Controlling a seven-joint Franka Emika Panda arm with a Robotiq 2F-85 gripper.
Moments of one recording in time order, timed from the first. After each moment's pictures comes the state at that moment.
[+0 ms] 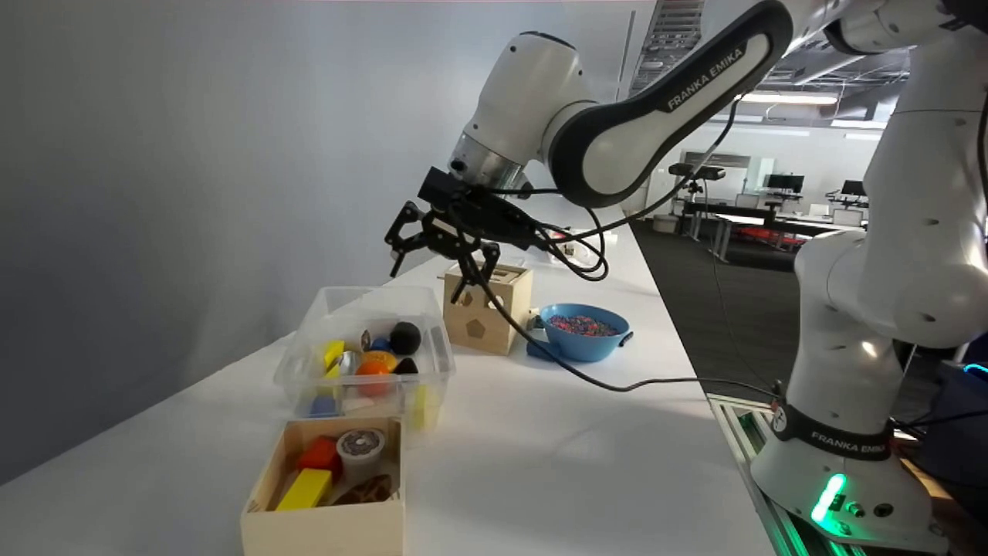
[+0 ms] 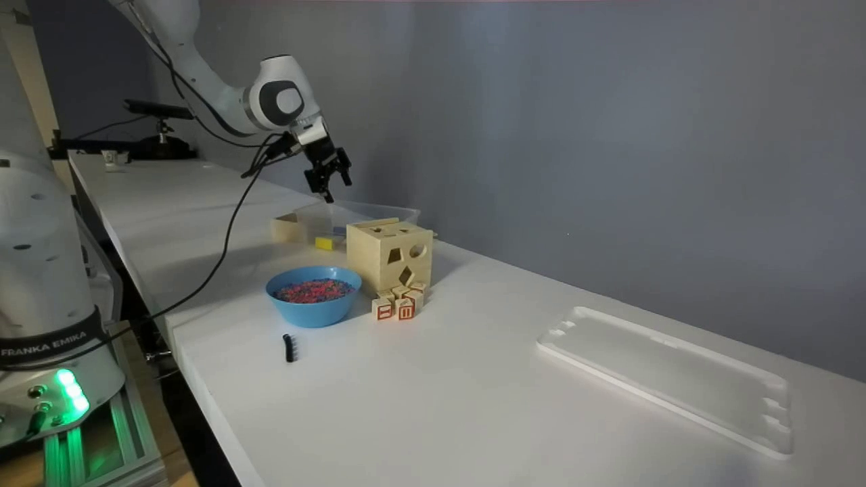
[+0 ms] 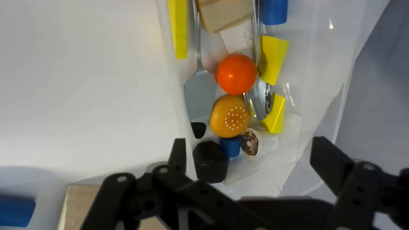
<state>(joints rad) 0.05 -0.10 0.14 -2.34 -0.25 2.69 1.63</state>
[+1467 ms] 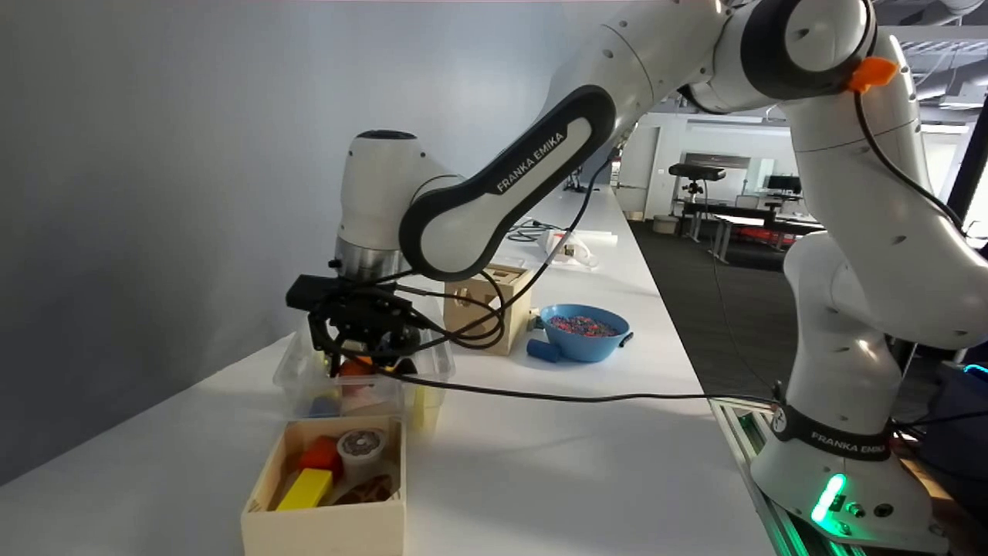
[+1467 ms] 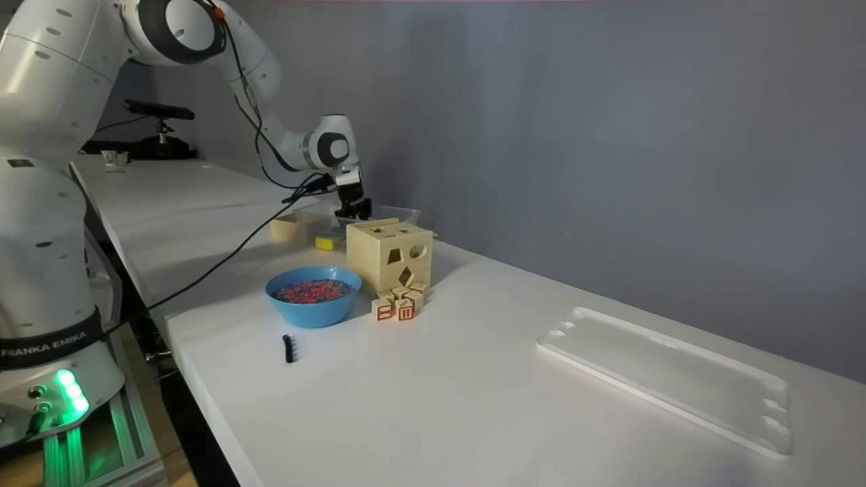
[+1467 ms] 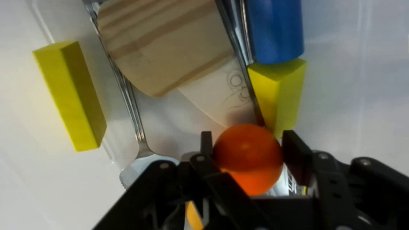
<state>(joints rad) 0.23 0.45 0.00 -1.84 -0.21 2.48 1.72</state>
